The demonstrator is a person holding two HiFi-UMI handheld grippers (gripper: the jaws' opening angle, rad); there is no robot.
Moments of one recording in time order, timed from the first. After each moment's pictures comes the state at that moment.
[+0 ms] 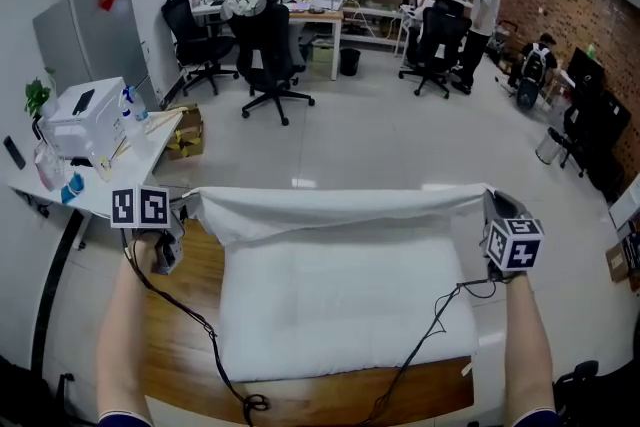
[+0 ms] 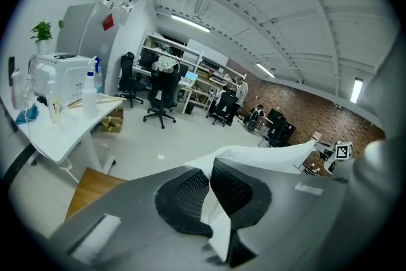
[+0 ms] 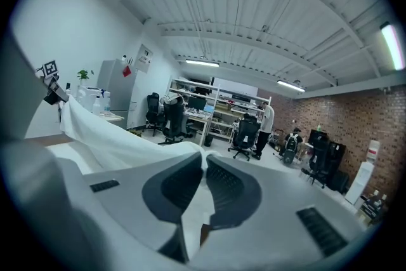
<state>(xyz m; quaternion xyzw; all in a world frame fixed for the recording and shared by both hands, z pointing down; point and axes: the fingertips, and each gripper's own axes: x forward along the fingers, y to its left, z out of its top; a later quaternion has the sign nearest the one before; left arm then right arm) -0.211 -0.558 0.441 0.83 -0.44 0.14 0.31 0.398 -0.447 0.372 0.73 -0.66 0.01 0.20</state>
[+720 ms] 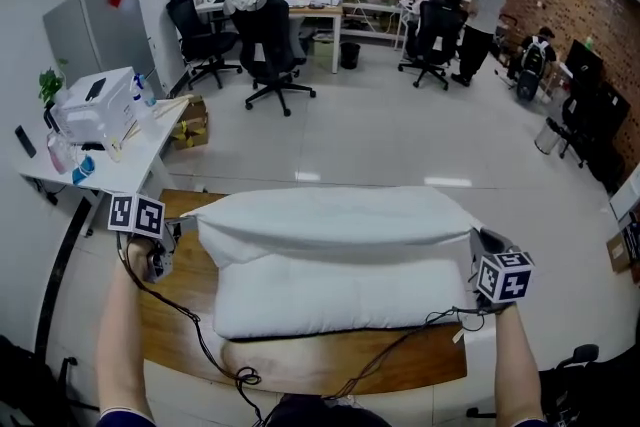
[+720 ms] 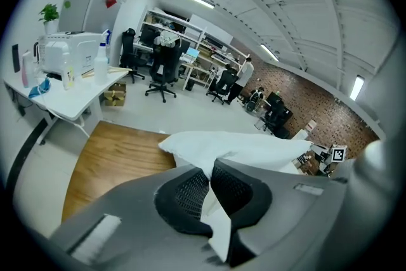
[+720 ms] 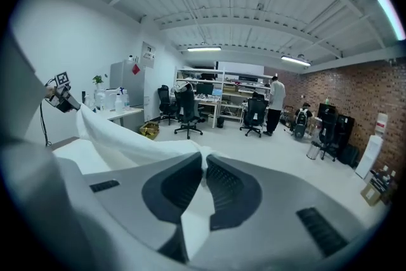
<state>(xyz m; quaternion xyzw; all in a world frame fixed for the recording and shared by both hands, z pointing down) -0.230 -0.435 0.494 0.80 -0.41 0.22 0.37 0.381 -0.305 0.453 0.69 -0.69 0.11 0.20</state>
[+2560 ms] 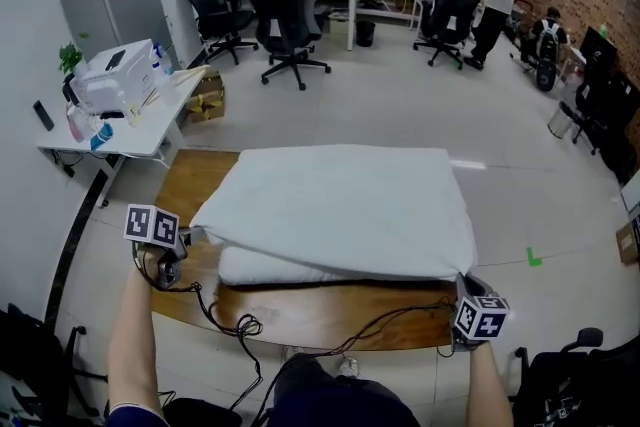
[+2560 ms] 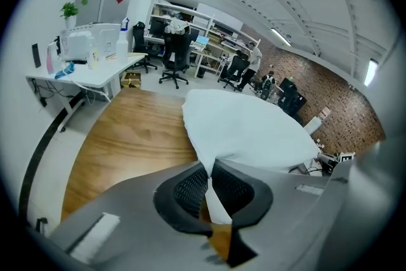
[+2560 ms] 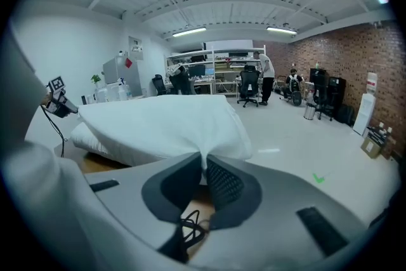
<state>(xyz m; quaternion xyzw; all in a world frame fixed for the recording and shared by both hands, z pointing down) -0.255 -0.313 0.572 0.76 -0.45 0.28 0.38 0.359 -0.148 0.602 0.69 -0.66 0.22 0.19</state>
